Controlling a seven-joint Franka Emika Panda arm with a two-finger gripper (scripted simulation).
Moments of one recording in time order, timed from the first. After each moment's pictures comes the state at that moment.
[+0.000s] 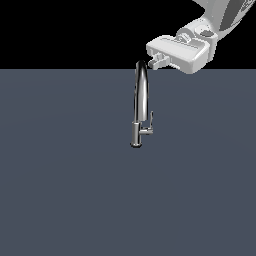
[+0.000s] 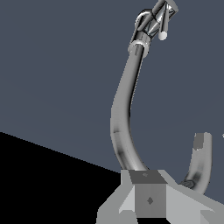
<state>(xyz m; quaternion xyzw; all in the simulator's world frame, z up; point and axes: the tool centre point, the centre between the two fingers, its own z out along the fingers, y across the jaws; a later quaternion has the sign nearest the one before) 0.015 -0.074 0.298 -0.77 0.37 0.37 0.36</state>
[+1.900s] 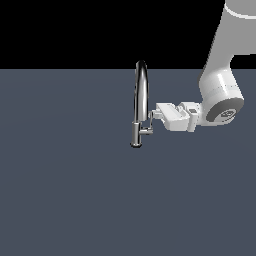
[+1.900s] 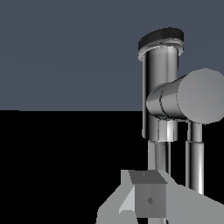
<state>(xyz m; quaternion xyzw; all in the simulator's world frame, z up) 0.057 -0.085 0.130 -0.50 0.50 0.50 0.50</state>
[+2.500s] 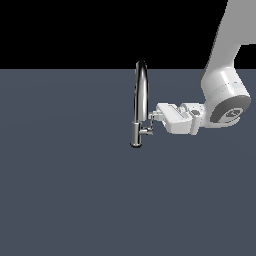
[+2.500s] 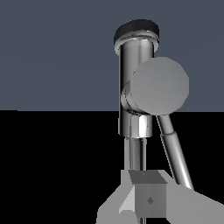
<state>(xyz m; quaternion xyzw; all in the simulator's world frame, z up) 0.031 -0.081 0.135 -0.50 0.50 0.49 0.50</state>
